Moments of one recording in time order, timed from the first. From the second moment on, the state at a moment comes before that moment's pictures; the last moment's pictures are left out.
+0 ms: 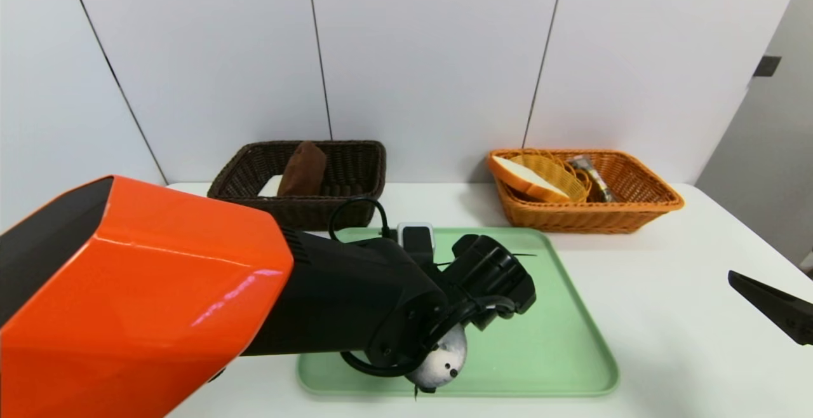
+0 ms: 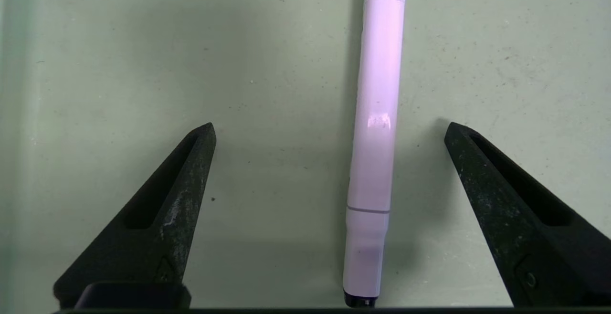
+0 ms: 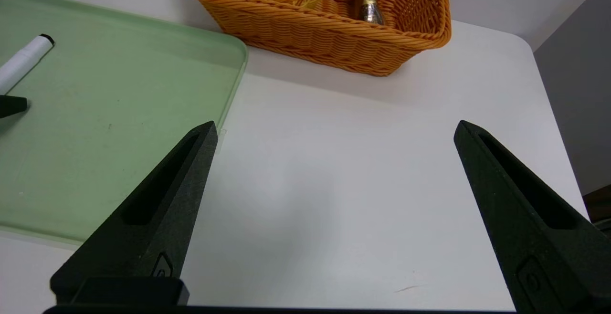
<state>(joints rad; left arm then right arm) -0.99 2.15 -1.44 0.39 0.63 -0.86 -0.02 0.90 -0.43 -0.22 0.11 -0.20</state>
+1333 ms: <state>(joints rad) -0.99 2.14 -1.41 0.40 0.64 -0.87 -0.02 0.89 -0.42 -0.22 0.11 -0.19</state>
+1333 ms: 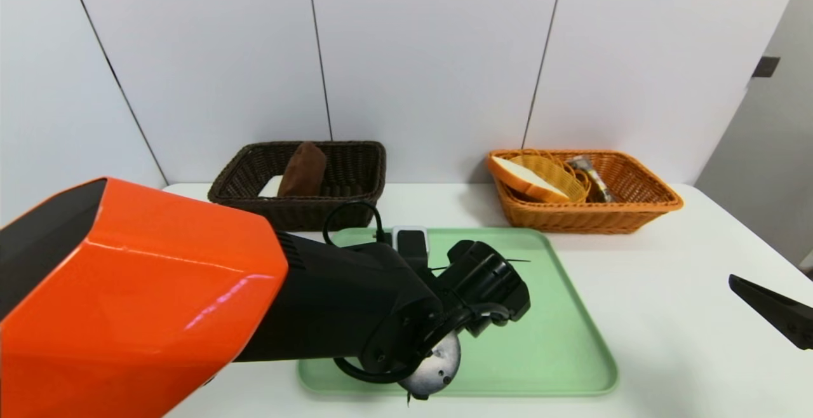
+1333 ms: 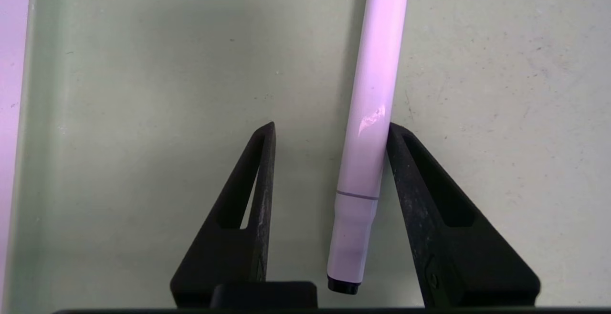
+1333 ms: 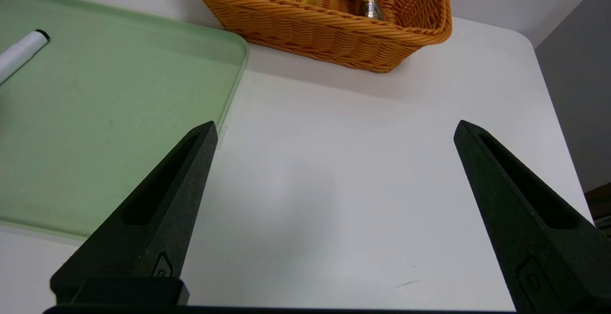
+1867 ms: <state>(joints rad) -0.99 2.13 -1.42 0.40 0.65 -0.85 -0.02 0.88 -0.42 -0.22 0.11 -0.19</state>
